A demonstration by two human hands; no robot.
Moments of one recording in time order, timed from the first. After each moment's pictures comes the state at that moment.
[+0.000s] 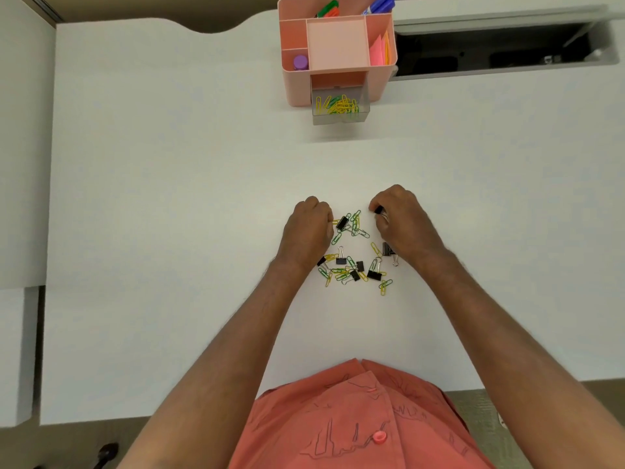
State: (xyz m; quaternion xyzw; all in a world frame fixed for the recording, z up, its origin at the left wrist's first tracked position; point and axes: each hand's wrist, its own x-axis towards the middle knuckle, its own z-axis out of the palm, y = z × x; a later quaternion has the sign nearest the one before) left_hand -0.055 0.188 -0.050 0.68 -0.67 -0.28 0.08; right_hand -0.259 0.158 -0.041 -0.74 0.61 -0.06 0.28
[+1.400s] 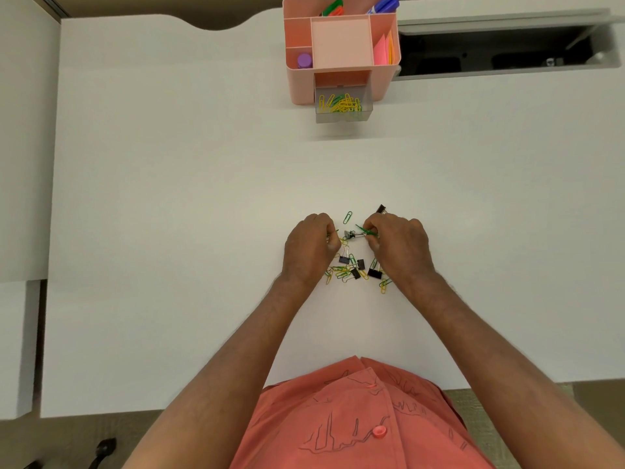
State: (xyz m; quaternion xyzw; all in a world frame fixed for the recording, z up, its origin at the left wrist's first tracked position) left_hand -0.066 0.218 -0.046 0.72 -0.61 -0.30 0.13; right_hand -0.241 0.196 -0.040 -0.75 0.63 -0.01 0.18
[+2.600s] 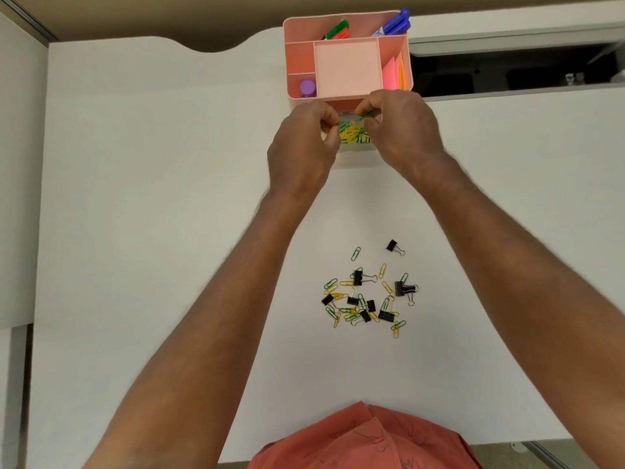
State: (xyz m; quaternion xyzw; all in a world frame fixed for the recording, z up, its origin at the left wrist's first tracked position) left_hand -0.033 0.037 0.023 0.72 -0.59 -0.21 0.29; right_hand -0.189 -0.020 0.018 -0.74 0.63 -0.14 0.19
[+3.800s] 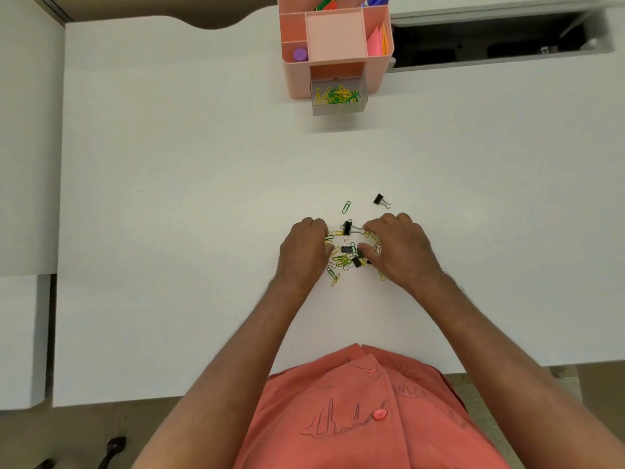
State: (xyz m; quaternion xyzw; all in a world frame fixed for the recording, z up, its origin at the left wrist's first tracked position) left_hand -0.059 0.244 -0.034 0.71 -0.64 -0.29 0.02; right_hand -0.252 0.224 -0.029 -0.77 0.61 0.04 0.21
